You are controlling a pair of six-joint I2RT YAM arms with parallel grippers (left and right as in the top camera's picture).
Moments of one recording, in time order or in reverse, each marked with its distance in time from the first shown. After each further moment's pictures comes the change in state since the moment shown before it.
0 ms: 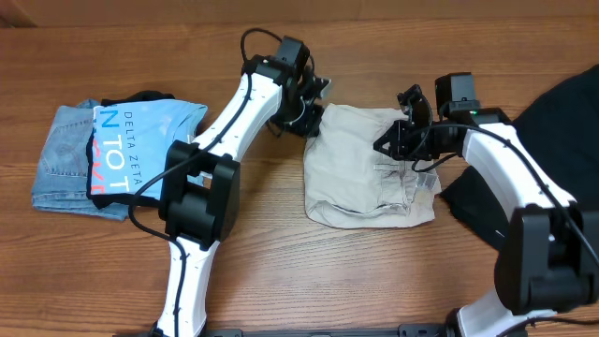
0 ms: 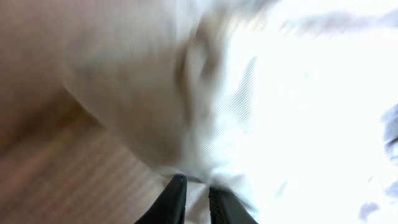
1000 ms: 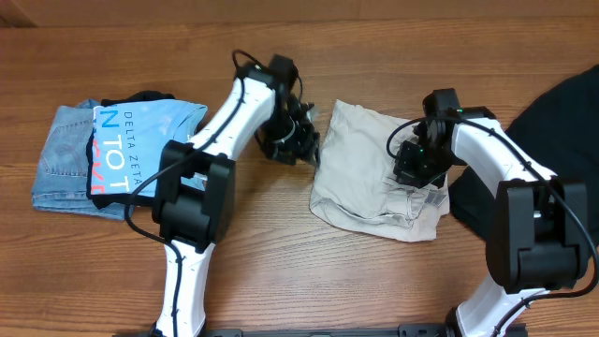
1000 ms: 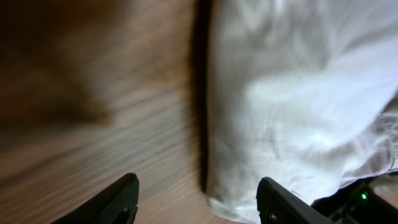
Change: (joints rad) left arm 0.013 -0.033 -0.132 -0.203 0.126 -0.150; right arm 0.018 0.111 0.011 -0.233 0.354 0.289
